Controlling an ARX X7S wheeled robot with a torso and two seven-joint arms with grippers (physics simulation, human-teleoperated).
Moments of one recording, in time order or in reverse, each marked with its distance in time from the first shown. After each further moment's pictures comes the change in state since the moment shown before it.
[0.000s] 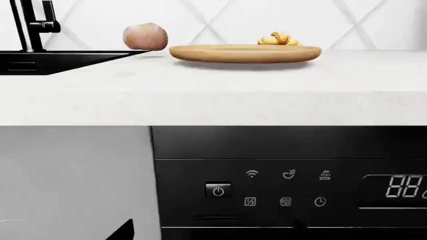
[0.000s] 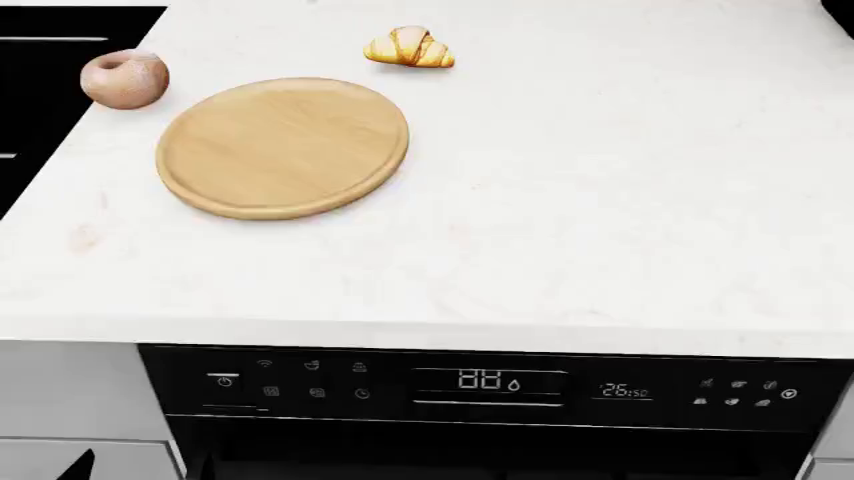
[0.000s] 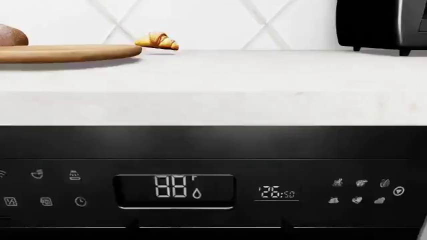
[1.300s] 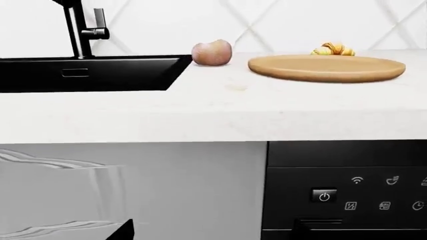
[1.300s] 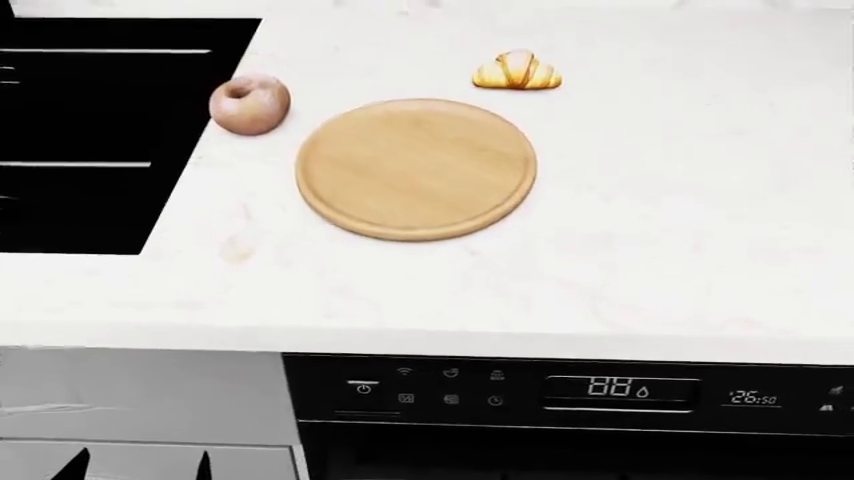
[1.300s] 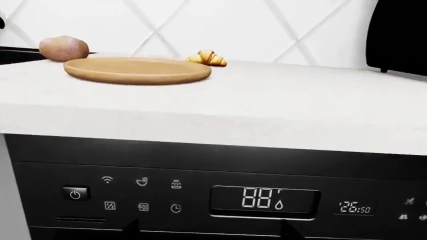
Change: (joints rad) left arm -0.008 -0.098 0.112 0.023 -0.081 -0.039 -0.130; right arm -0.005 0.106 -0.126 -0.006 0.038 -0.013 0.142
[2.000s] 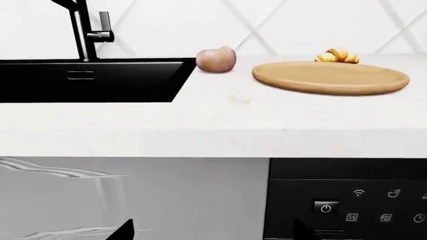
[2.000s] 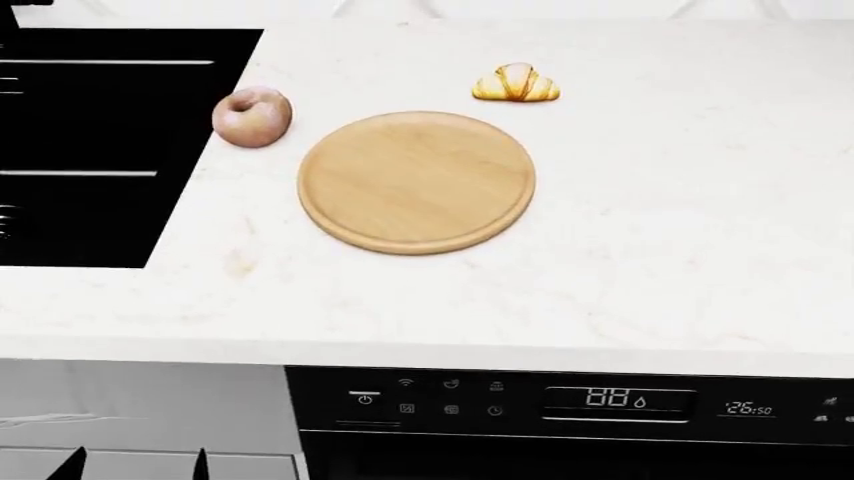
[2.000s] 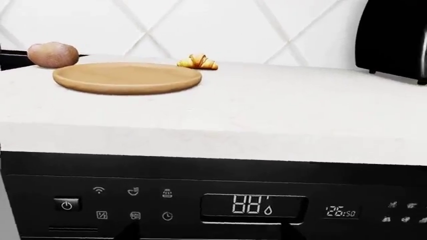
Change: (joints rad) left arm -0.008 -0.033 0.037 0.019 -0.042 -0.028 -0.054; right arm -0.002 0.035 -0.025 -0.037 0.038 0.044 0.054
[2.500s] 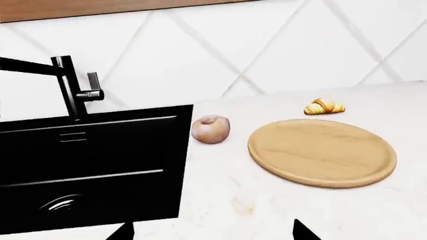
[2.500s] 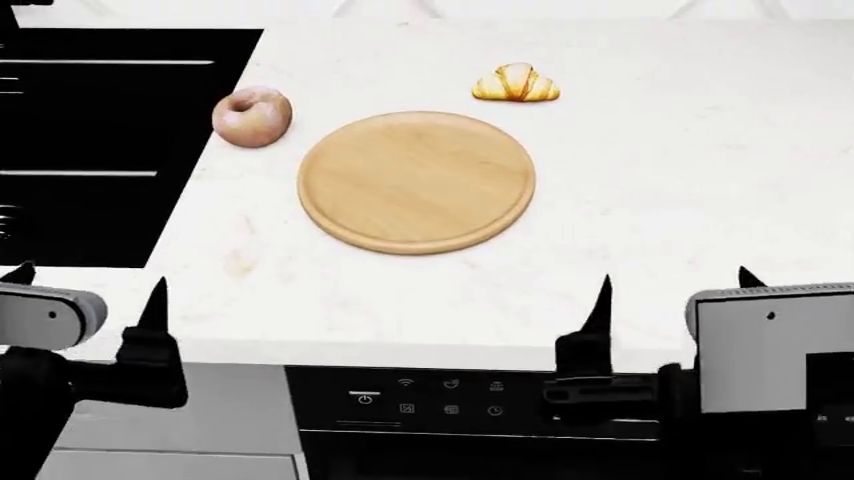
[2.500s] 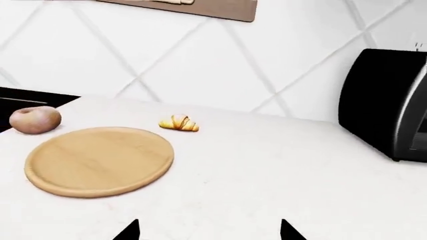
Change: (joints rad) left arm -0.404 -0.167 -0.053 0.457 -0.240 -0.817 -0.025; right arm 0.407 0.253 0.164 -0.522 0.318 0.896 -0.022
